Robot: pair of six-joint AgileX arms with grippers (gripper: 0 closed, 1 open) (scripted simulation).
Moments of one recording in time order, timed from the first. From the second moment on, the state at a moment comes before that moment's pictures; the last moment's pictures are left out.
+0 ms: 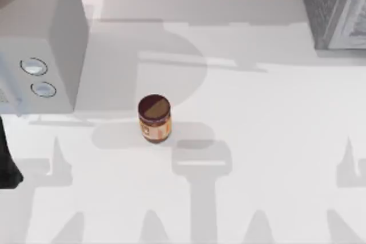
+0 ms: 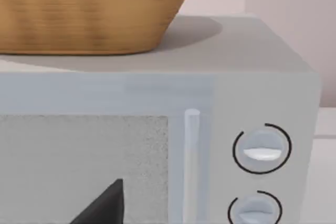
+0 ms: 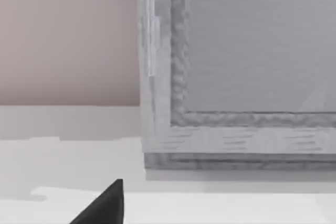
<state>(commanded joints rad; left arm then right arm) 0.00 0.00 0.00 0.00 0.00 0.00 0.00 0.00 0.00 0.00 0.00 0.00</state>
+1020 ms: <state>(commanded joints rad) -0.05 0.71 0.40 -0.12 0.34 0.44 0.00 0.00 0.00 0.00 0.00 0.00</state>
